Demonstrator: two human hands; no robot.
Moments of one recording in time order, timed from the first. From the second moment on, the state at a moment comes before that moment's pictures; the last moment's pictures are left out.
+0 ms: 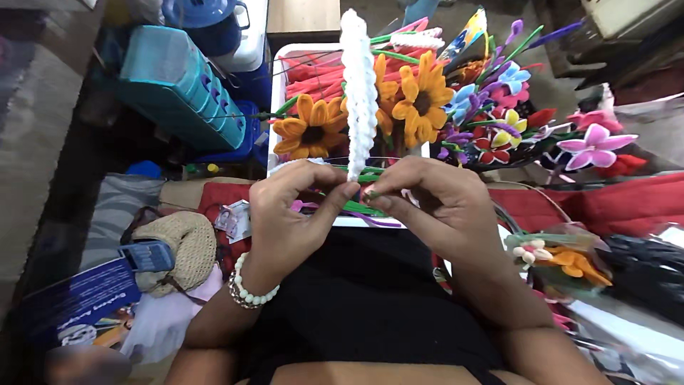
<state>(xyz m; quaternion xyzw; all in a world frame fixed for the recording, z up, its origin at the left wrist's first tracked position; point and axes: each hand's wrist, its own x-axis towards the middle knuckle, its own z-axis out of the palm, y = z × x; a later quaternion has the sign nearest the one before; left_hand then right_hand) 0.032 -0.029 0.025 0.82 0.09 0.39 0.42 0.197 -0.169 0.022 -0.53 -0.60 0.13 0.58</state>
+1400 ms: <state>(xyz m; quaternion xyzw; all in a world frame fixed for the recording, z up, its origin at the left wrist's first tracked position) 0.048 -0.041 0.010 0.76 0.06 0.42 0.49 0.204 -0.165 0.026 -0.58 -0.58 0.12 0.56</state>
